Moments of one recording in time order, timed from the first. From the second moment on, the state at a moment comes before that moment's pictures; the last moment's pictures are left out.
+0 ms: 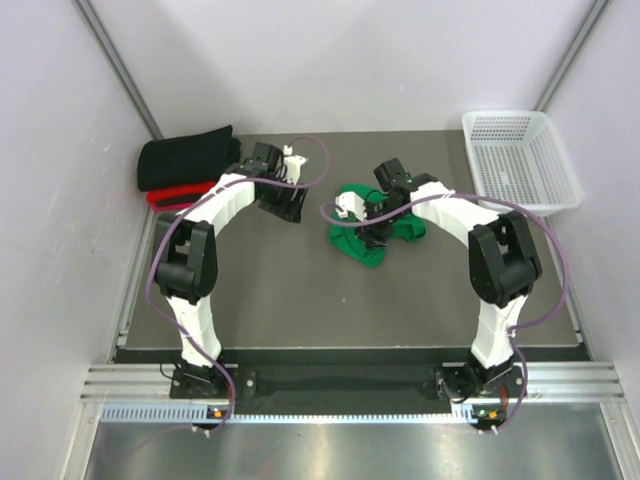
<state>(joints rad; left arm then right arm) -0.29 1.94 1.53 -0.63 0.26 0.17 0.48 1.89 1.43 -0.73 -0.53 -1.04</state>
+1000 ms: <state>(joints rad) -0.23 1.94 1.58 -0.62 0.20 0.16 0.51 1.62 1.85 -0.66 -0.38 -1.10</state>
